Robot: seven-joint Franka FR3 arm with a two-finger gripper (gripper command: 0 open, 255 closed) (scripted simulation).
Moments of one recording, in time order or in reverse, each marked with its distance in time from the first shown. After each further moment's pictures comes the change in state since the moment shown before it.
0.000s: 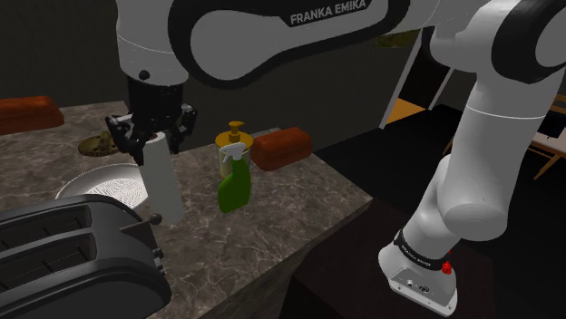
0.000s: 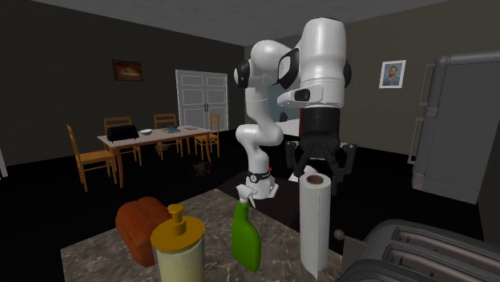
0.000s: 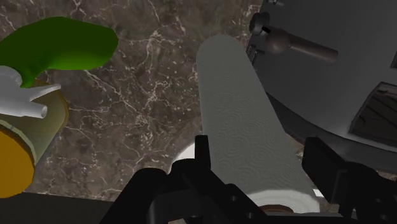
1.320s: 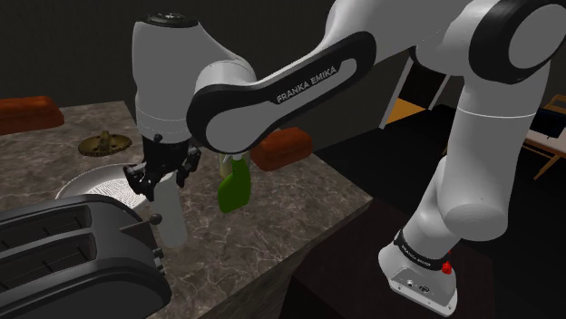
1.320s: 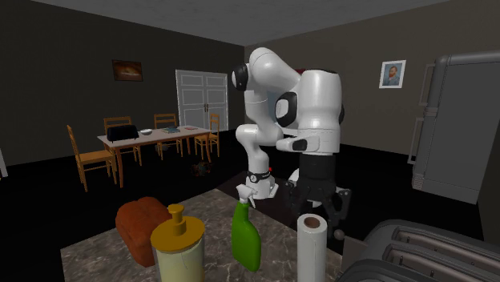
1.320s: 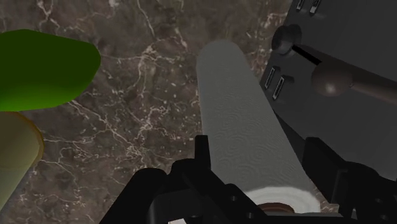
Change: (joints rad) arm 0.010 0.069 -0.023 -0.162 -0.071 0.216 0.060
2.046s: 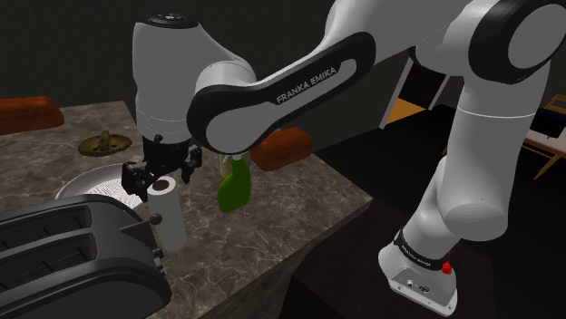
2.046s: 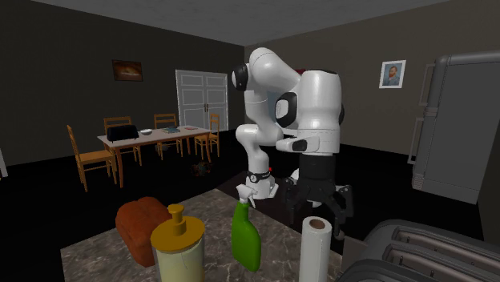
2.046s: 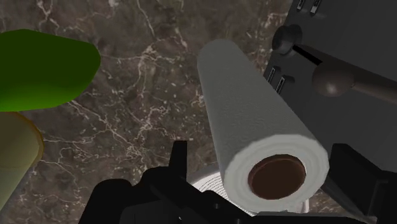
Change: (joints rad) arm 0.000 0.001 0.000 -0.001 -0.001 0.002 0.000
